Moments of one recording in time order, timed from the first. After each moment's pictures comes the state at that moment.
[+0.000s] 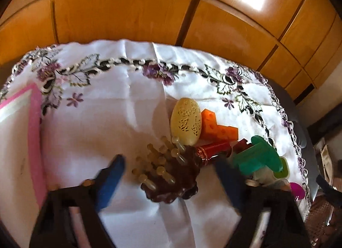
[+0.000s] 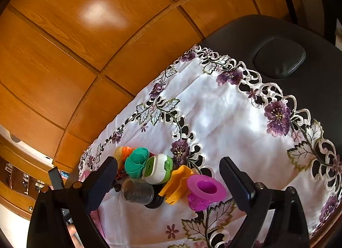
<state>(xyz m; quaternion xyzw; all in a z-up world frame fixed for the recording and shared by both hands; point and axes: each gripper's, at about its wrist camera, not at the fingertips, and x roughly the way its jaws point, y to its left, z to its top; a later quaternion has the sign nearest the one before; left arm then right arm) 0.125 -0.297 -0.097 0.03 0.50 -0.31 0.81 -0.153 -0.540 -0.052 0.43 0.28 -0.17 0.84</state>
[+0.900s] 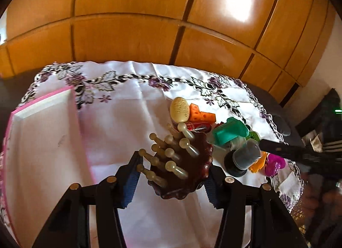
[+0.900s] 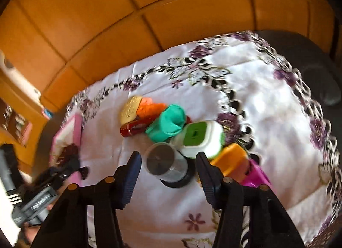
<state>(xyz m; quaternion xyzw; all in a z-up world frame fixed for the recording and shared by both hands) 0.045 -0.216 -0.045 0.03 0.42 -0.33 0.84 -0.056 -0.441 -0.061 0.24 0.43 -0.11 0.86</state>
